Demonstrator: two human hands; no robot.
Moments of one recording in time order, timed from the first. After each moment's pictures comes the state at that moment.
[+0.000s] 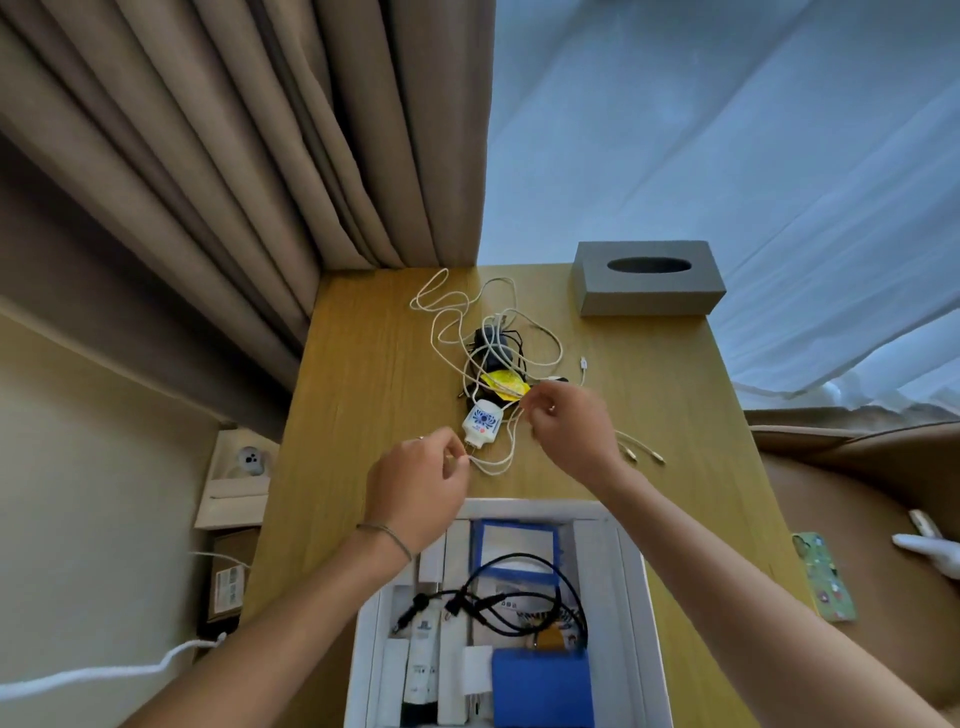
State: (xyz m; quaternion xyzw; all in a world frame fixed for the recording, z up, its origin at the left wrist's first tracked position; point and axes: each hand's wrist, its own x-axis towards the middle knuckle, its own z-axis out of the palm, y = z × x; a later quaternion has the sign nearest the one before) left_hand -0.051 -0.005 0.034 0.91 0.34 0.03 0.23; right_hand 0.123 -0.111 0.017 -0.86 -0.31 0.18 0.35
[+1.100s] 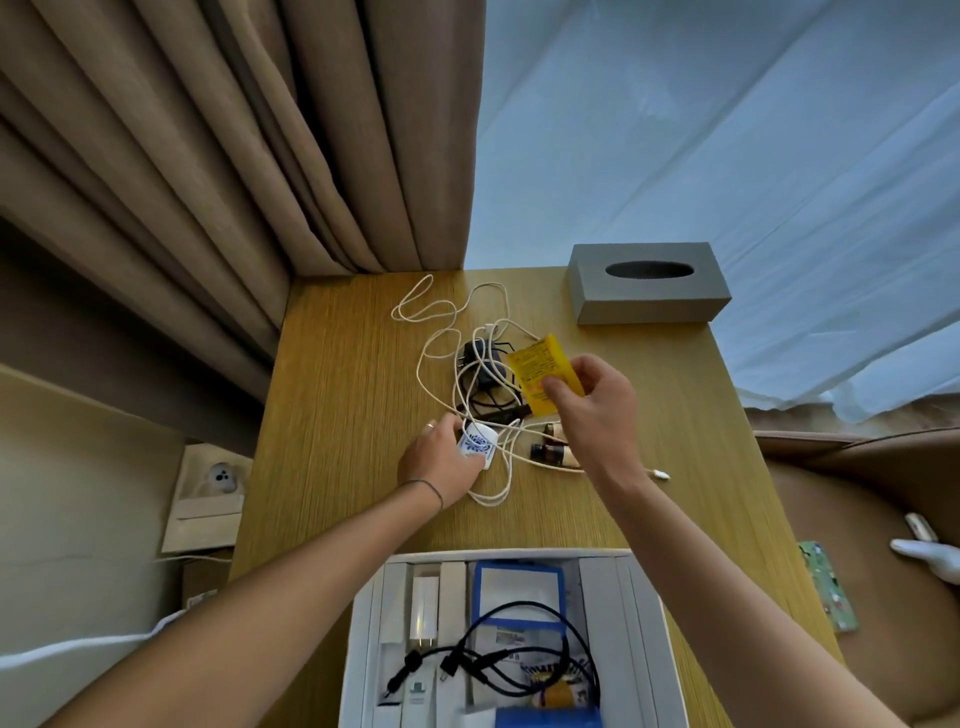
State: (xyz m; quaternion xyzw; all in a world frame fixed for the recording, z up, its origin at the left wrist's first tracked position) left_hand 0.037 0.051 -0.075 0.87 0.40 -0.07 0.29; right_hand 0.152 -0.089 0.030 -0.80 -0.18 0.16 0.55
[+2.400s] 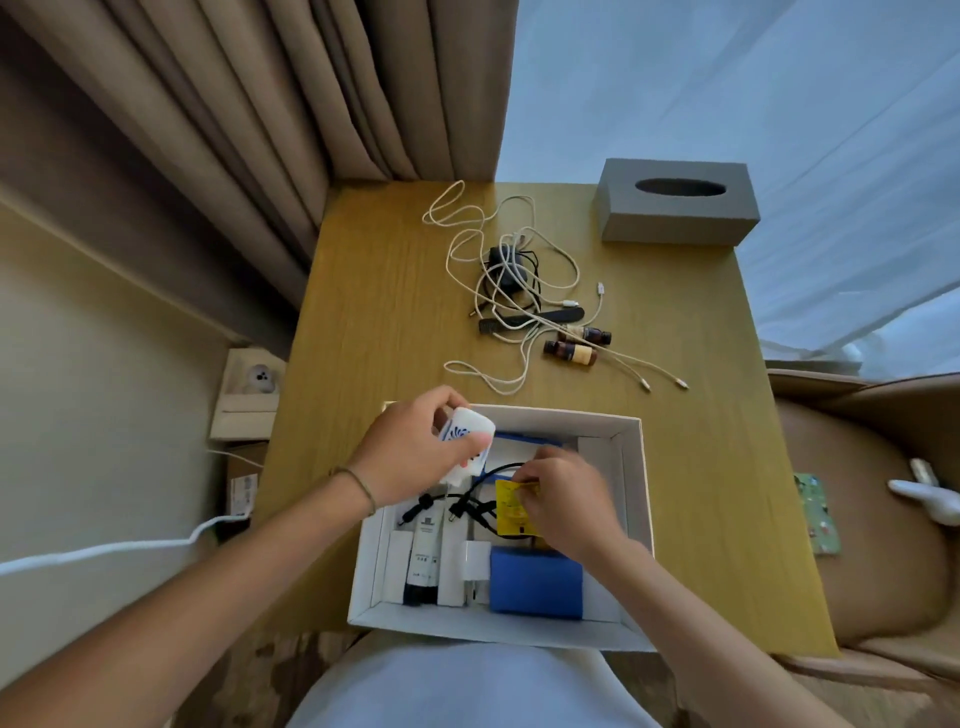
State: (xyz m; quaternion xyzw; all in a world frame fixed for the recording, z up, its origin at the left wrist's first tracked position) left_hand -0.106 -0.027 0.039 0.84 0.32 -0.05 0.43; right_hand 0.005 -0.208 -0.039 -0.86 -0.42 0.23 0.19
